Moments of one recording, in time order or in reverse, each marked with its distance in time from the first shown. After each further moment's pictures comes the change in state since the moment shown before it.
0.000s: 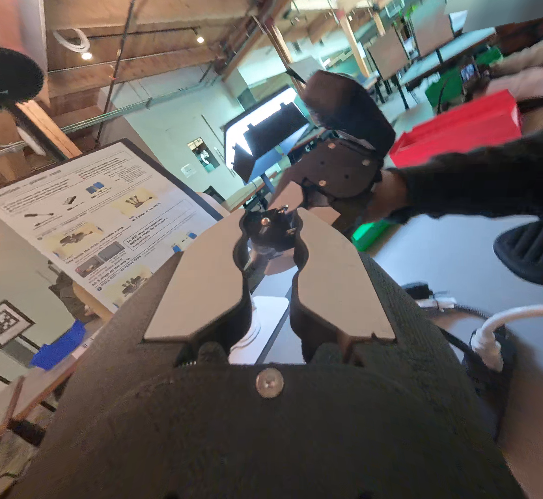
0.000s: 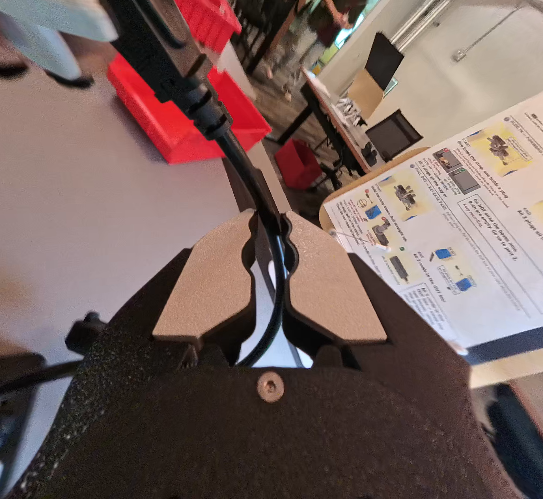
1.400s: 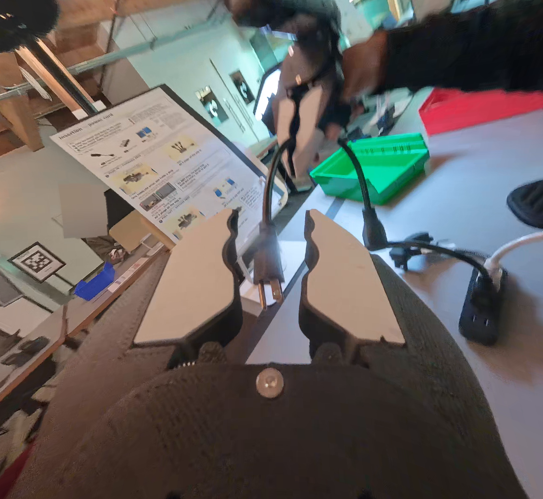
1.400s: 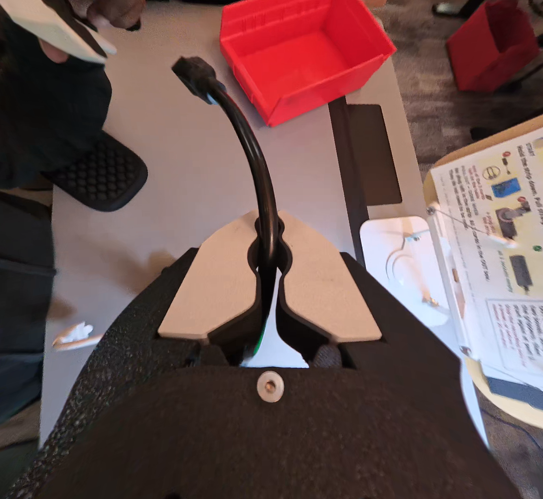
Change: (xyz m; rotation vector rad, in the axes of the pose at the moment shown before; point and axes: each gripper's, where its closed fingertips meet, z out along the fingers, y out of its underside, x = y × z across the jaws) left arm -0.065 0.010 -0.083 -0.187 -0.037 -0.011; right arm 0.019 -0.040 0.001 -0.347 -0.541 0.281
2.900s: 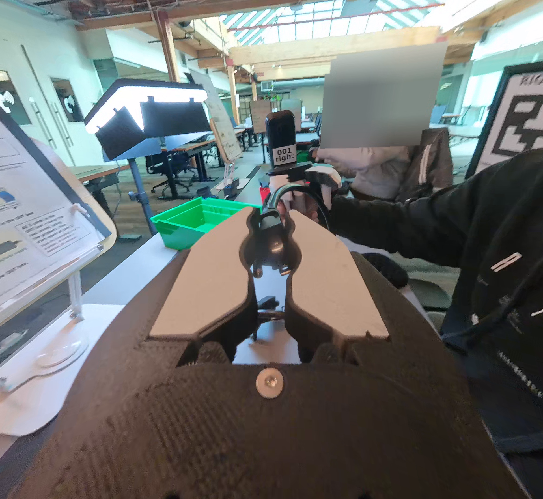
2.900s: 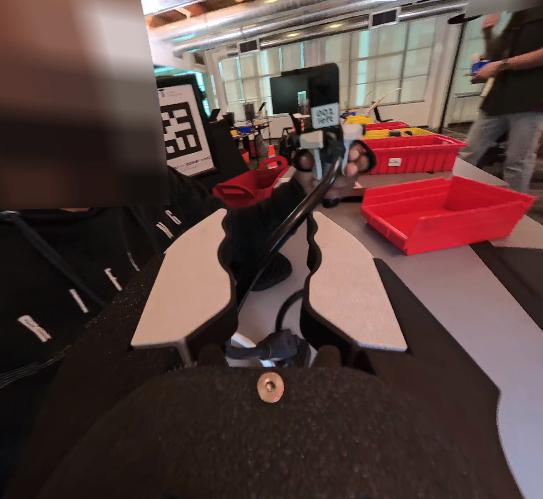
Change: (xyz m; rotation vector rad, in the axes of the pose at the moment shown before) left arm 0.076 -0.006 0.064 0.252 0.519 -0.517; right arm -0.109 0.087 -0.073 0.887 -0.467 0.109
